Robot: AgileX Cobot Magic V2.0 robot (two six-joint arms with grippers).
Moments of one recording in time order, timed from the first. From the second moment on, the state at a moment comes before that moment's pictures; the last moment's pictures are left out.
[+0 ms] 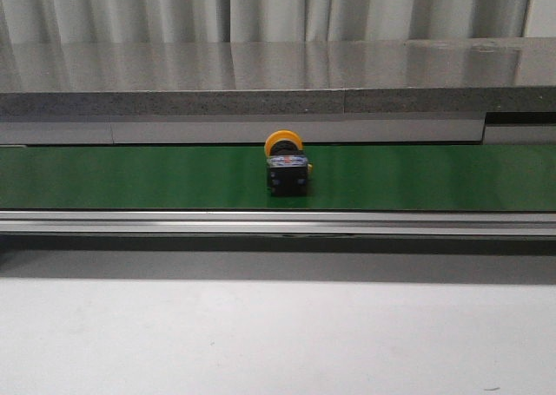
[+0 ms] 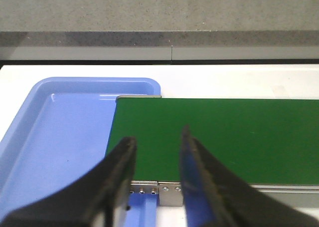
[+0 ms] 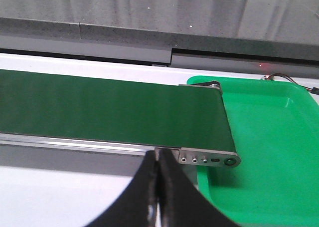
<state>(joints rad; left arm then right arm) -0.03 0.70 -0.66 0.00 0.47 0.02 -0.07 0.01 -0.32 0.05 0.60 -0.07</state>
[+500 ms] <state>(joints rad) -0.15 1.13 -0.95 0.00 0.66 0.02 -0.07 0.01 -0.32 0.05 0.60 -0.07</state>
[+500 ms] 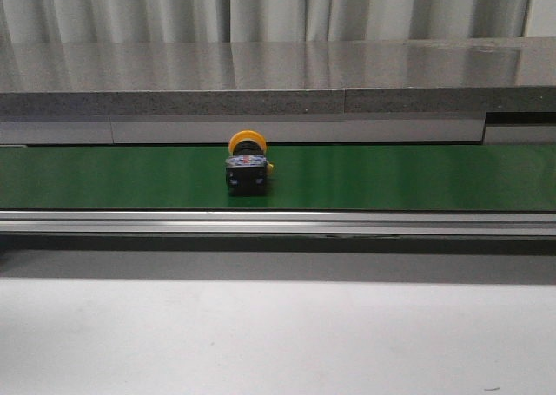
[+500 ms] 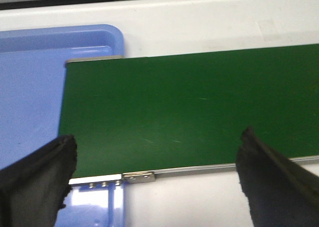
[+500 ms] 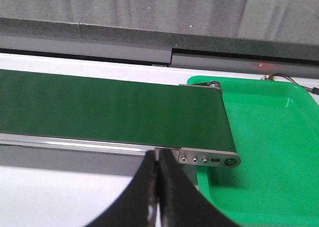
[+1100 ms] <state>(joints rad) -0.39 1.59 -1.31 -0.02 0.82 -0.23 -0.07 0.01 -0.32 0.05 0.60 -0.07</state>
